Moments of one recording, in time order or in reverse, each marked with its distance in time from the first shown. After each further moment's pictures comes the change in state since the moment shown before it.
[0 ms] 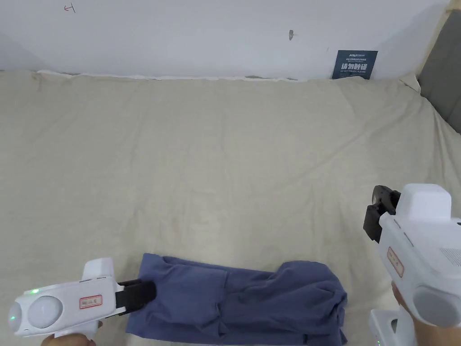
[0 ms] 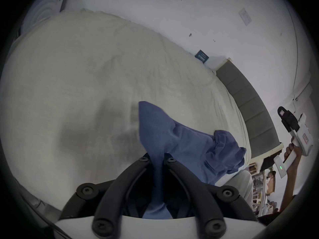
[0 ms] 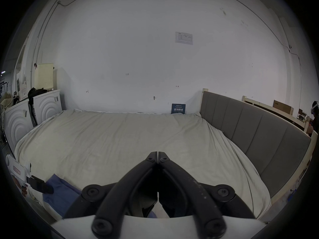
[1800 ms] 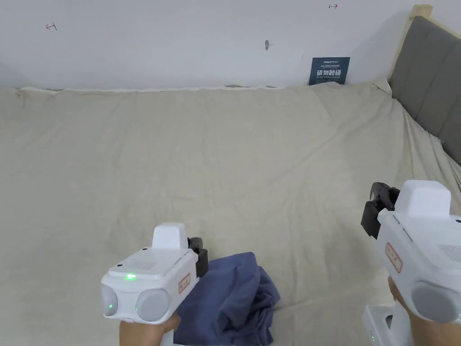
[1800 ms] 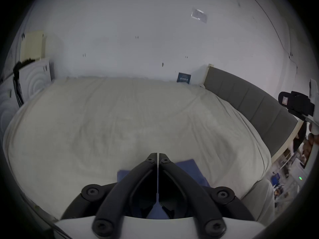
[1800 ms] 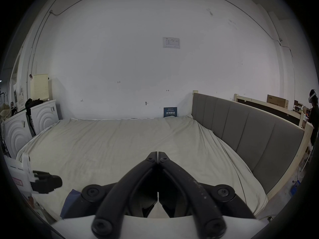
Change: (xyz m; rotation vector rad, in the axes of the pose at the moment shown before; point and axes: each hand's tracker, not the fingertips) left arm 0.193 -0.027 -0.024 0.270 0.126 -0.327; right arm 0.042 -0.002 0.034 0.037 -0.038 -0.067
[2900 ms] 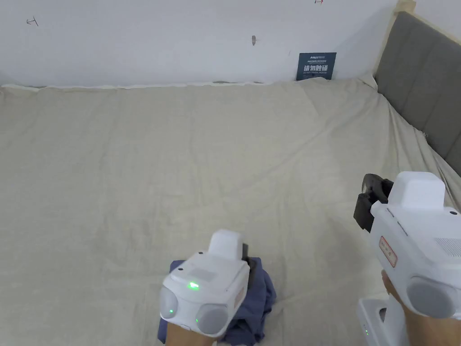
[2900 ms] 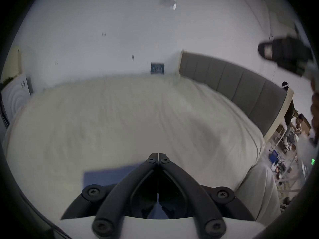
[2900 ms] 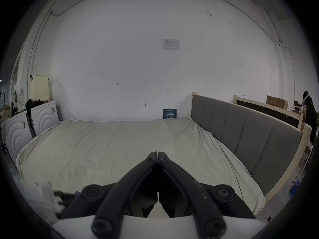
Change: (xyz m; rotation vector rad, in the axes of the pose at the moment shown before) left arm 0.087 -0.008 -0.007 0.067 -0.100 -0.208; right arm 0.003 0.008 0.012 0.021 0.000 0.002
